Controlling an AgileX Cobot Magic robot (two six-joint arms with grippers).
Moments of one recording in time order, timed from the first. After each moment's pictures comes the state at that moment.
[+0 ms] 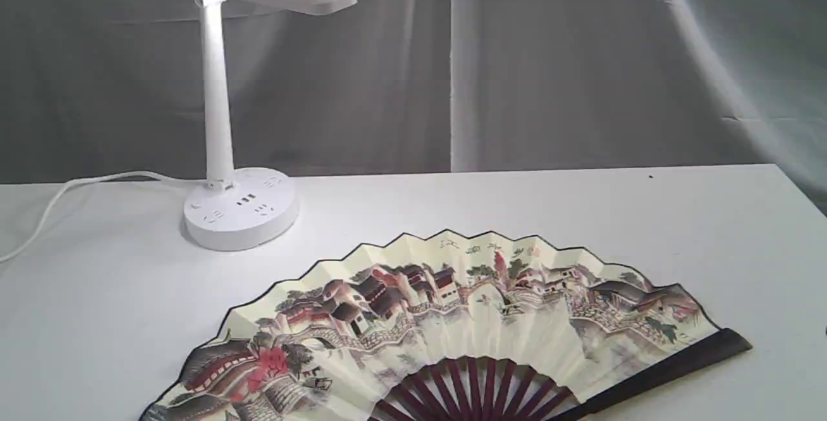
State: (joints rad) left arm -0.26 0.03 -0.41 0.22 0.71 -0.49; right arm 0.31 0.69 -0.04 0.28 -0.50 -0.24
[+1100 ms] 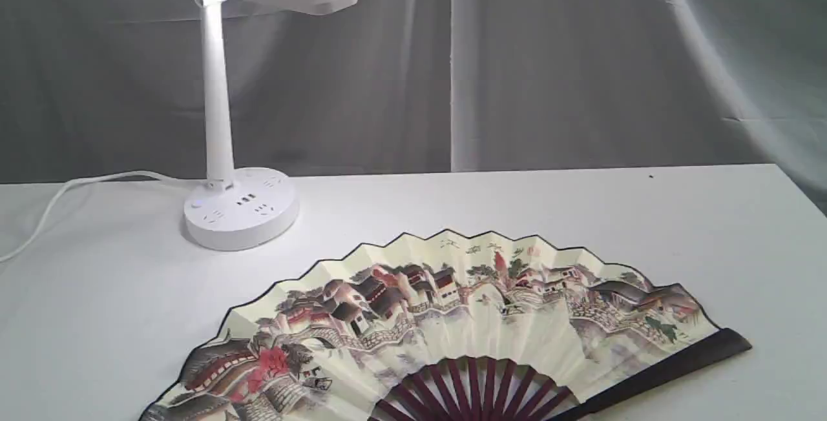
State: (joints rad) left arm -0.26 0.03 -0.41 0.22 0.70 -0.49; right arm 0.01 0.11 0.00 0.33 -0.10 -0.34
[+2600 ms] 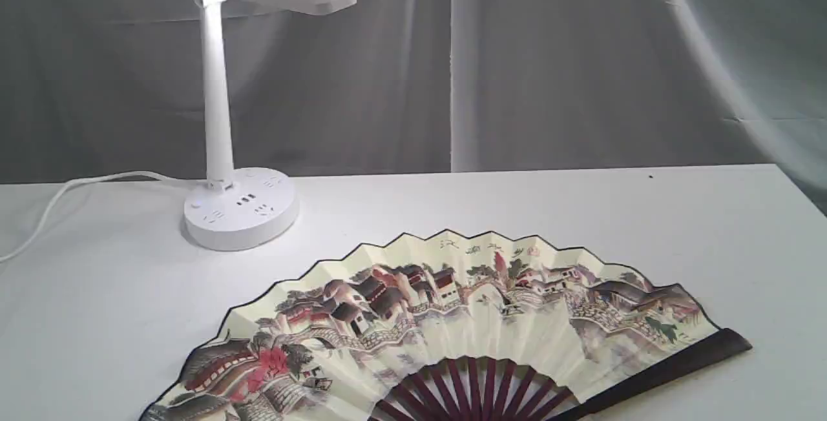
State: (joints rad) left arm -0.26 0.01 -0.41 0.22 0.69 -0.49; right arm 0.01 0.01 0.00 0.33 0.22 -0.31
